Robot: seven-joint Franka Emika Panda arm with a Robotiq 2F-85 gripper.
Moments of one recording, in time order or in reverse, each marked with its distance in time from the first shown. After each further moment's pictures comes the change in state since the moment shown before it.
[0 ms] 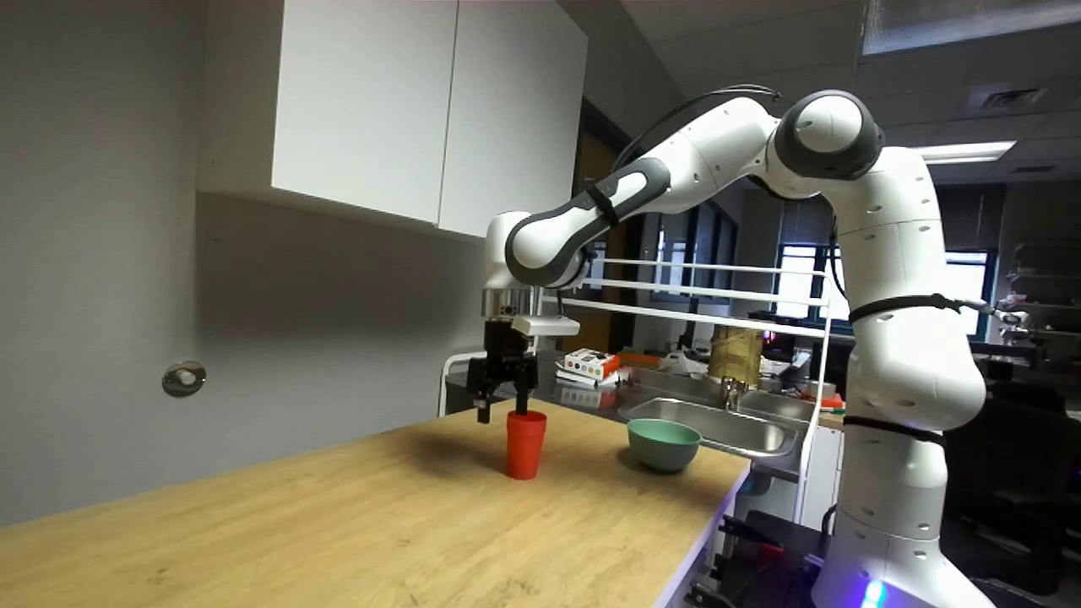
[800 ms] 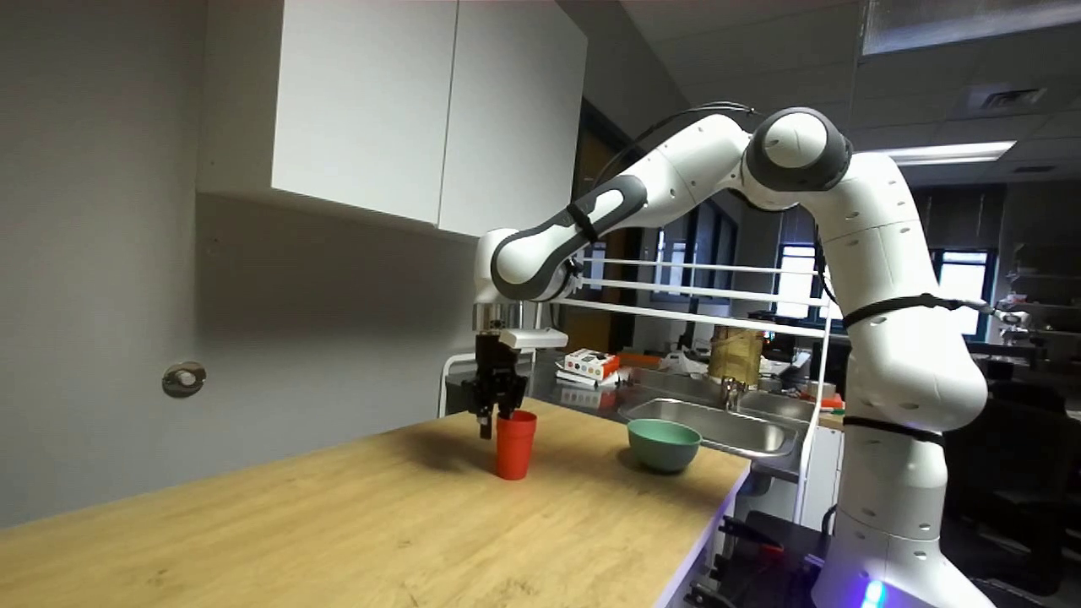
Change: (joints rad) arm 0.016 0.101 -0.043 0.081 0.008 -0.002 0.000
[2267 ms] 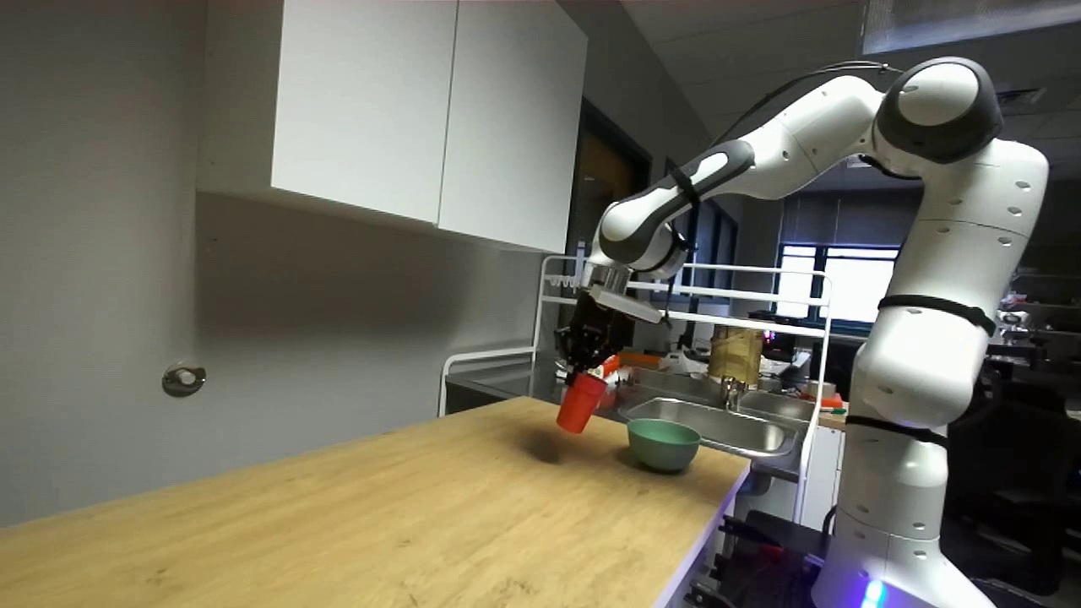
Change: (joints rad) arm -0.131 -0.539 -0.140 -0.505 0.230 0.197 0.042
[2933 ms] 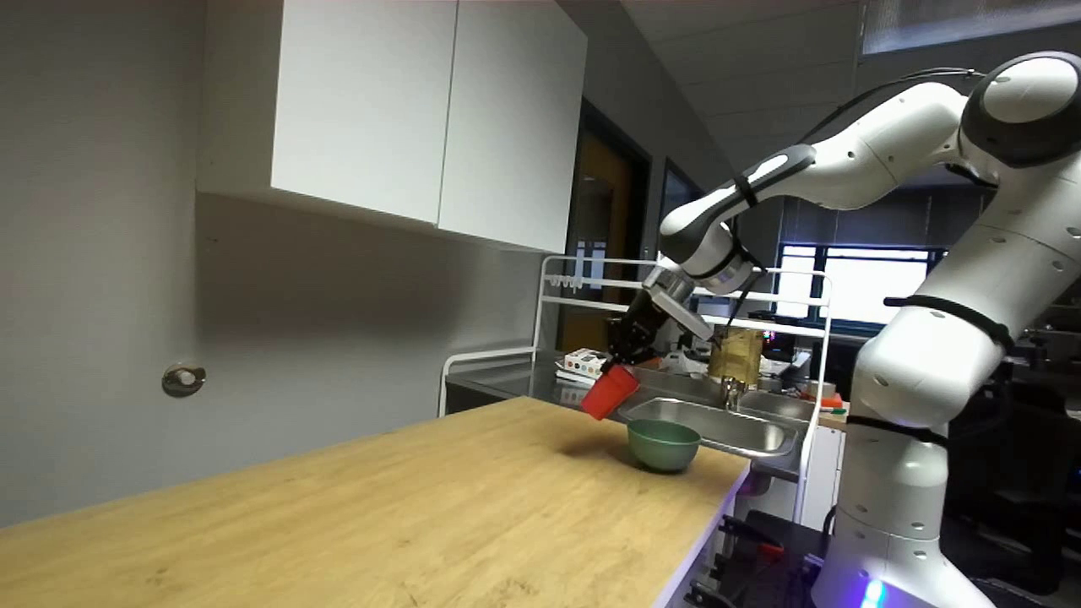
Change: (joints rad) arm -0.022 -0.274 -0.176 -0.280 0.279 0.193 -0.281
